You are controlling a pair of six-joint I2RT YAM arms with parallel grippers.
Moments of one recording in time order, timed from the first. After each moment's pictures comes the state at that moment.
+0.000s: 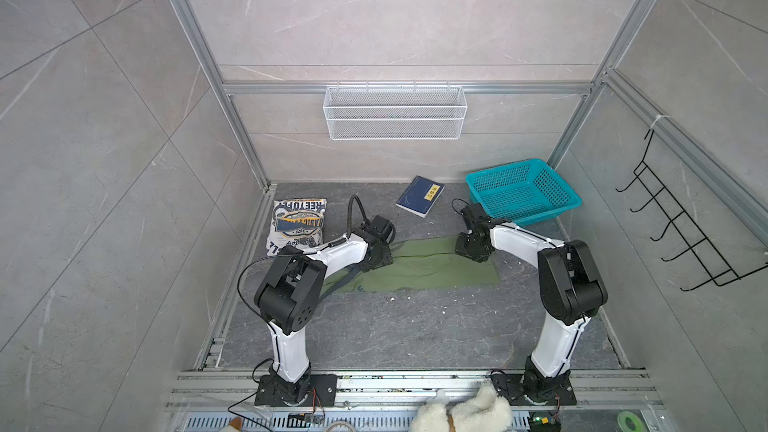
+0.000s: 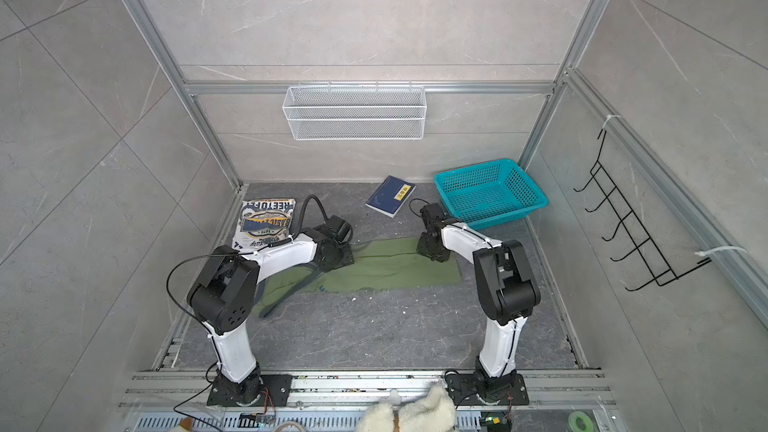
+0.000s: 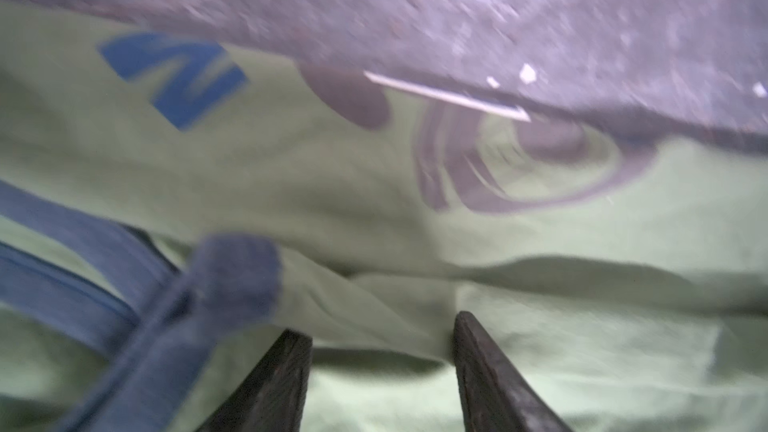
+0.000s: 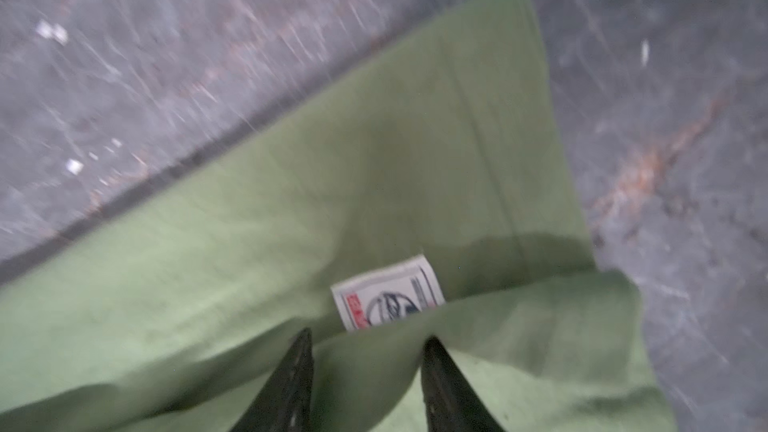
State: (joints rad) left arm -0.57 1.87 1.23 -0.56 -0.08 -0.80; right arm 0.30 1.89 1.27 -0.59 0.06 0.61
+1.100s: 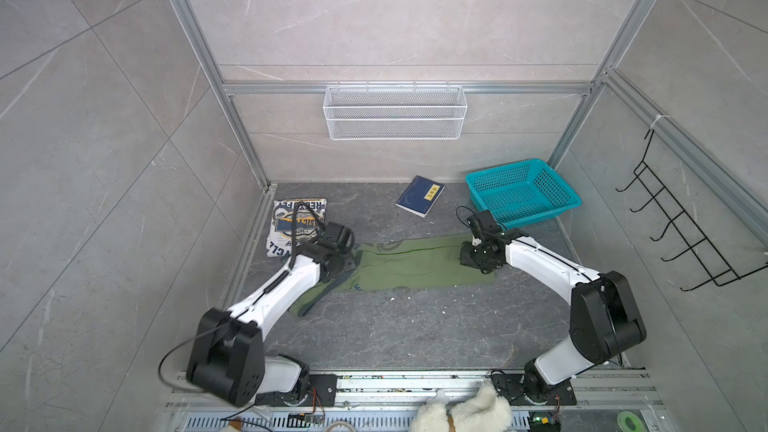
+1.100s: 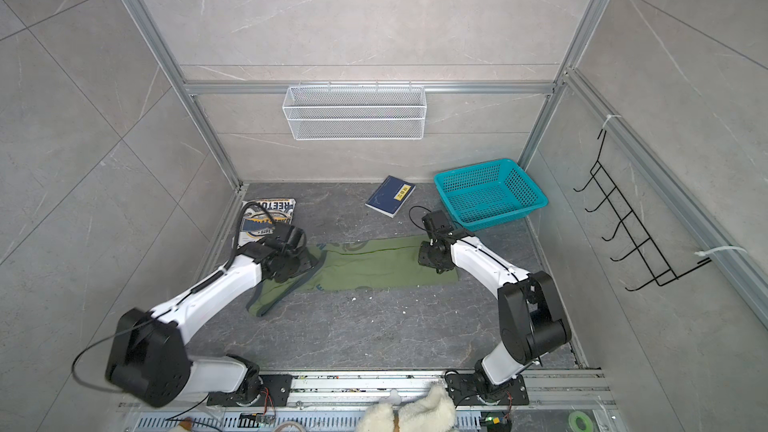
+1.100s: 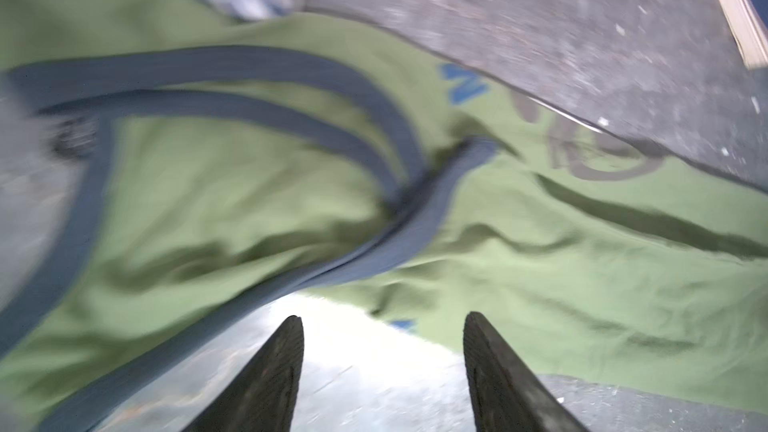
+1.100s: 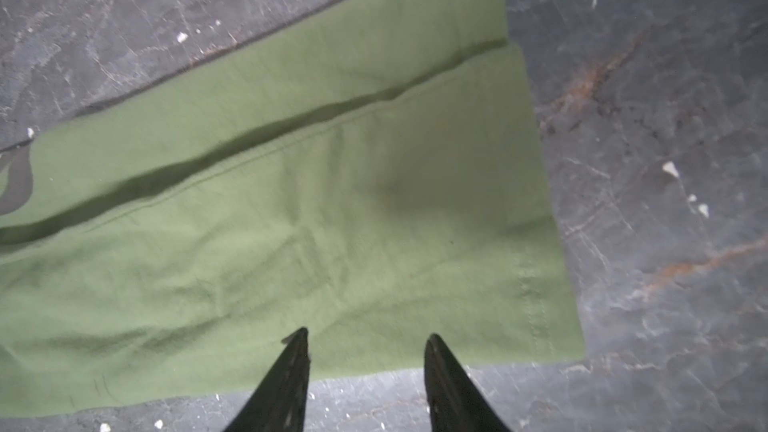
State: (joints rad) left arm -0.37 1.29 0.91 -0.73 -0.14 -0.76; right arm 0.36 1.59 1.07 -0.66 0.04 0.53
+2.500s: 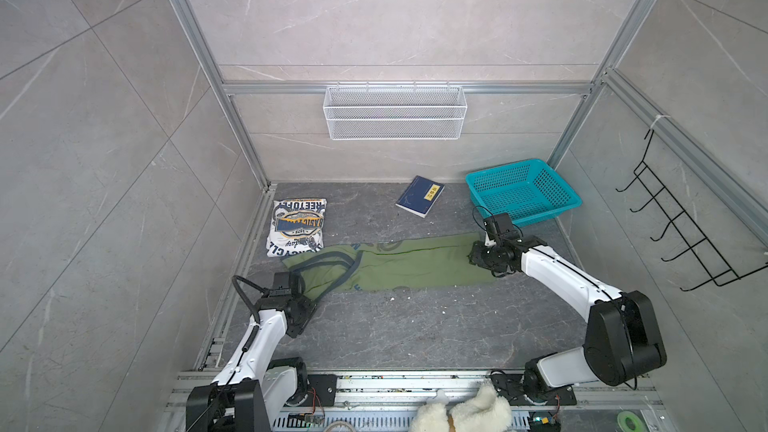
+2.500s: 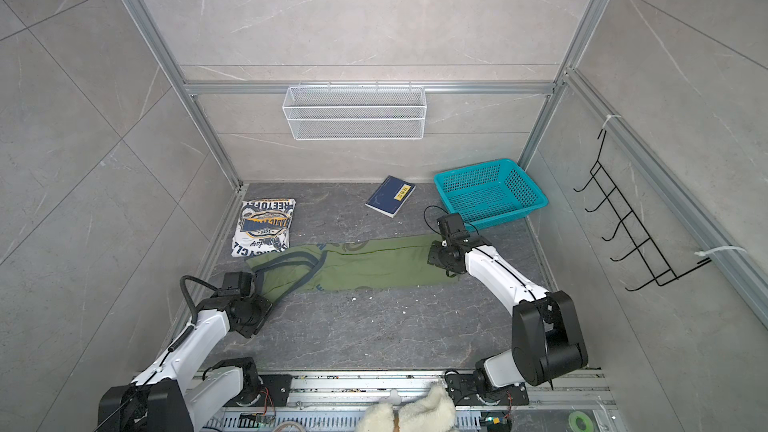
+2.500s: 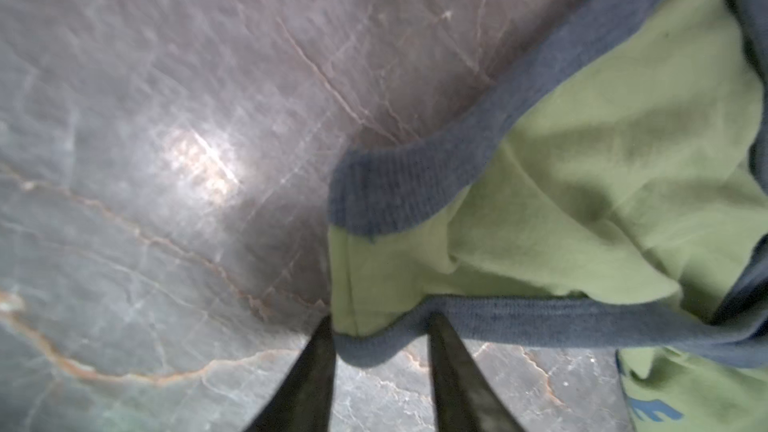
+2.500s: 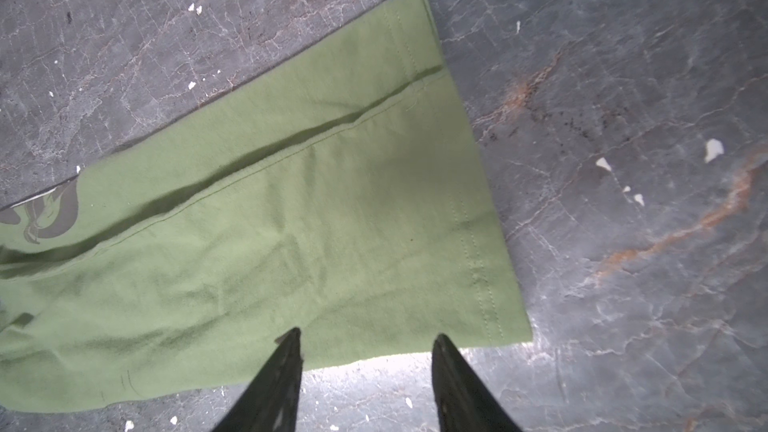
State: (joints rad) left arm 0.06 1.01 0.43 -0.67 0.04 -0.95; right arm 0.28 1.47 0.99 -0.60 0.00 0.53
